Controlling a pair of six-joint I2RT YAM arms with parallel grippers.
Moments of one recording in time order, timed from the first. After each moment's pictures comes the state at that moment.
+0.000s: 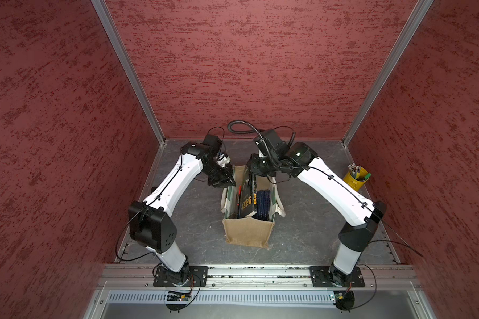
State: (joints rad) left arm -0.34 1.65 1.62 -1.30 0.52 -0.41; right arm 0.79 1.80 2.13 -1.16 0.00 0.84
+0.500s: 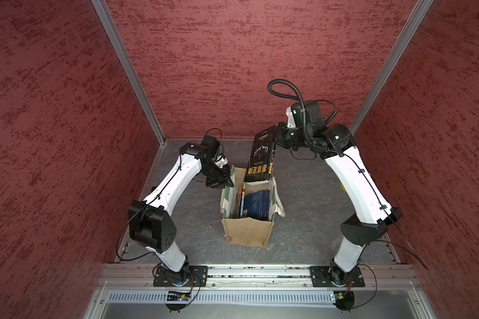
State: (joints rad) left arm -0.32 1.65 1.60 -1.31 0.52 -0.41; right arm 0.53 1.79 2.36 -1.16 -0.06 0.79
